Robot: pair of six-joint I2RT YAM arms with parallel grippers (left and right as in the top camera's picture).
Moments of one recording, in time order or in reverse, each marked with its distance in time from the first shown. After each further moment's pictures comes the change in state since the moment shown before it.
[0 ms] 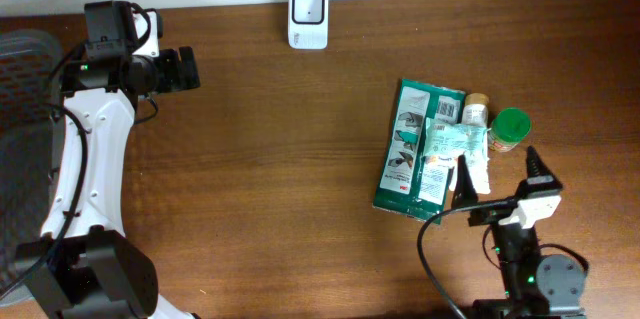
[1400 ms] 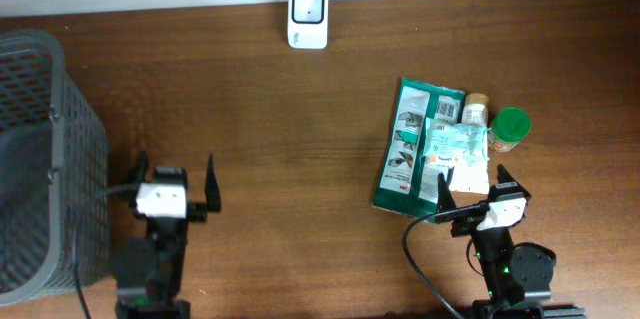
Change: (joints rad) left arm -0.083 -1.302 -1.366 0.971 -0.029 0.179; right arm 0.023 -0.103 -0.195 -0.073 -0.012 0.000
